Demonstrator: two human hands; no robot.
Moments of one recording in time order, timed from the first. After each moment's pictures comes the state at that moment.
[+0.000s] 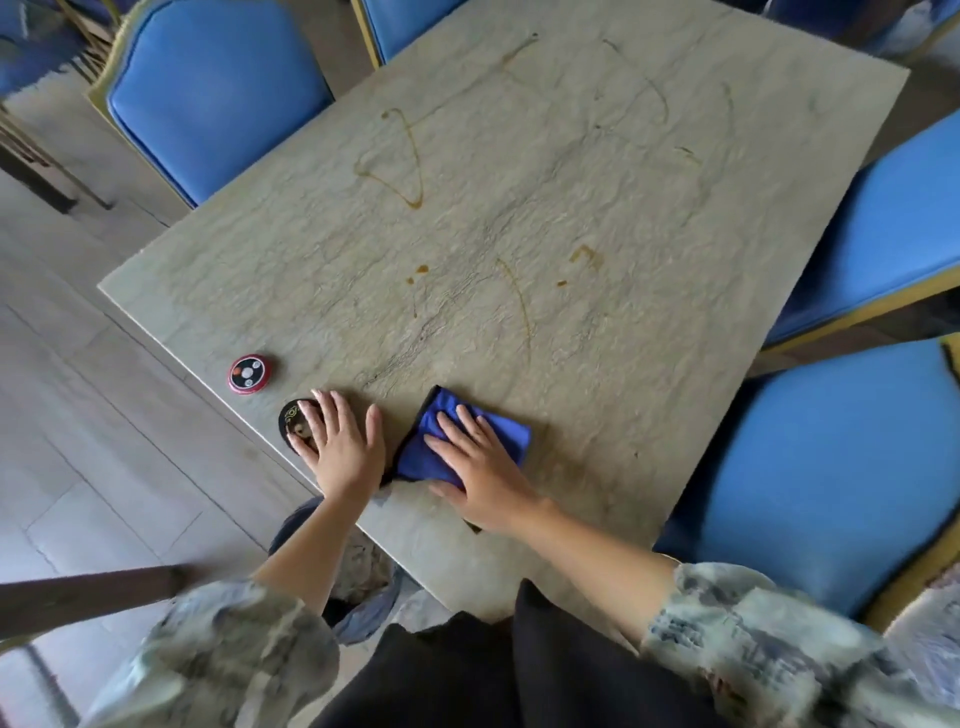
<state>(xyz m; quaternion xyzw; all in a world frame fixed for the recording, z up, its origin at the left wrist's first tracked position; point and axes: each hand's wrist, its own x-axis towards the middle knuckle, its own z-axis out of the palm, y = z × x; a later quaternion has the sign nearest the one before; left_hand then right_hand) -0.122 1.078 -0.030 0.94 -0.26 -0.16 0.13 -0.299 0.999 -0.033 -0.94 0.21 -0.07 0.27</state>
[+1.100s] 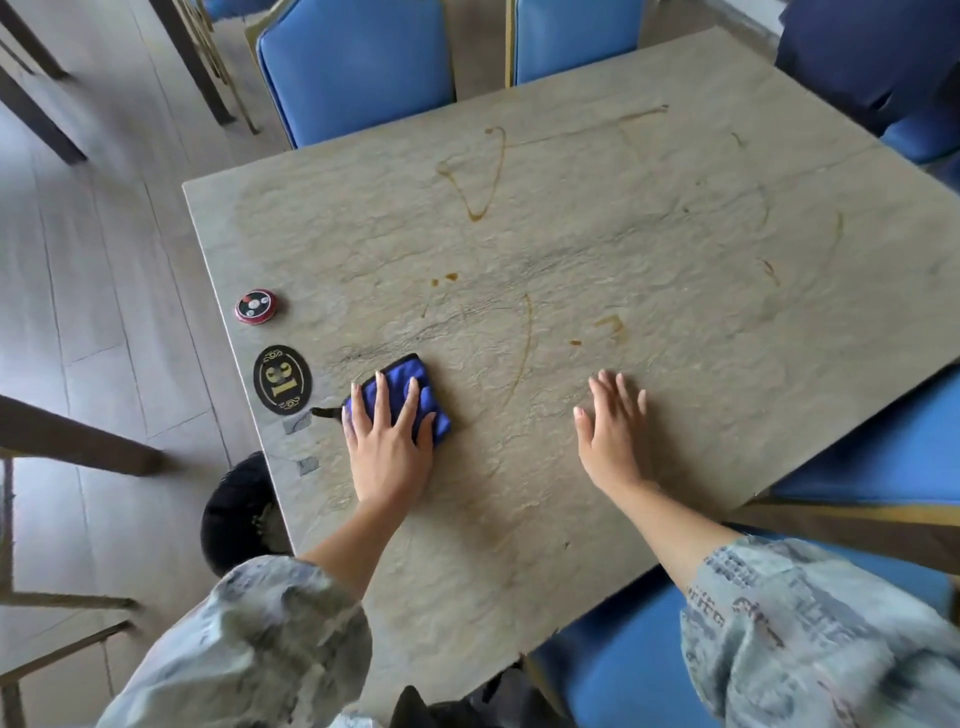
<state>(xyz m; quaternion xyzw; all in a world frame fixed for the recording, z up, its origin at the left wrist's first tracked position) -0.240 1.006 -0.040 0.97 -0.23 -0.02 0.12 -0.393 0.770 -0.049 -0.92 0.34 -0.10 0.14</state>
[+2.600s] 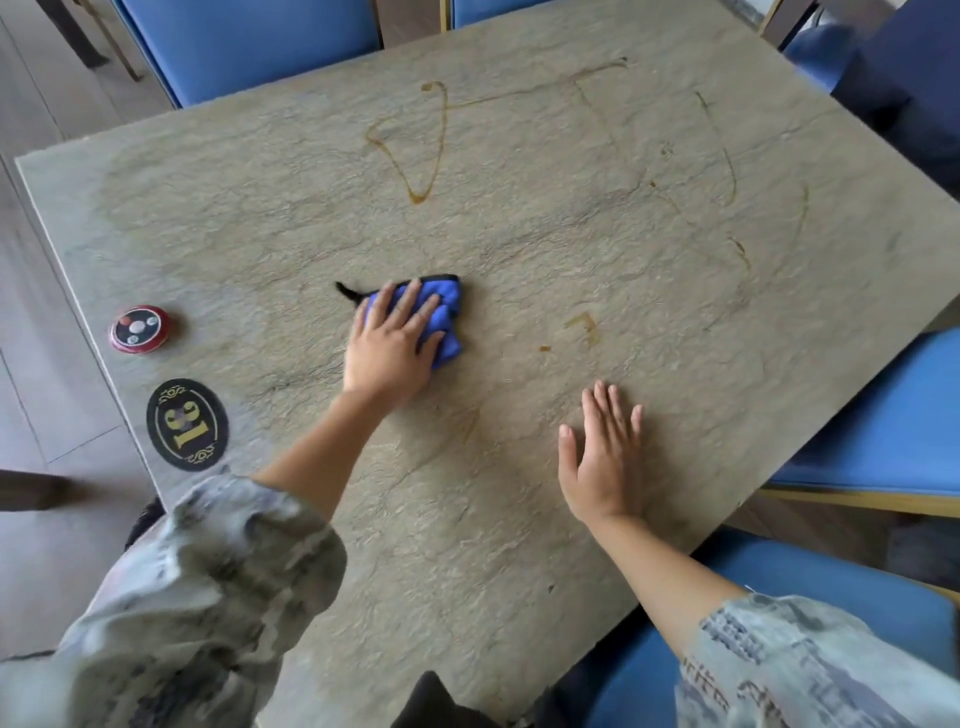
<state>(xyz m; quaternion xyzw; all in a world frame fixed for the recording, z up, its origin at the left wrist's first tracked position) -0.129 0.882 -0.035 0.89 -0.44 -0.05 0.10 -0.395 0.771 -0.053 -0.90 0.40 -0.14 0.08</state>
